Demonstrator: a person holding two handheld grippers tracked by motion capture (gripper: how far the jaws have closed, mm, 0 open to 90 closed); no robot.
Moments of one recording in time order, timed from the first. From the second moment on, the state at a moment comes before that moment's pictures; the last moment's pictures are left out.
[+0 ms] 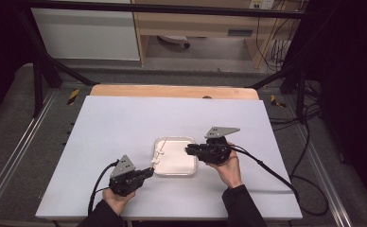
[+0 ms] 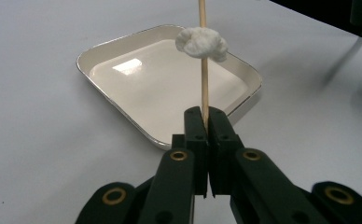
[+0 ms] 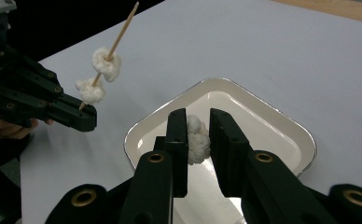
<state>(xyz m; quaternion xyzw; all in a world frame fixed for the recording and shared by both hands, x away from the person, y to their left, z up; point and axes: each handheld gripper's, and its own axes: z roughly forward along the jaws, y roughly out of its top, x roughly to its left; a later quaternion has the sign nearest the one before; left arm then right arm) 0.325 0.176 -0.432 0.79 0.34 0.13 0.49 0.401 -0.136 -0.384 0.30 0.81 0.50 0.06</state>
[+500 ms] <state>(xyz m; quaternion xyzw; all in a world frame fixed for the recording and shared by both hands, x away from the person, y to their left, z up) 0.324 0.174 -0.432 0.79 0.34 0.13 0.49 0.409 -0.128 -0.354 0.31 0.78 0.55 0.04</state>
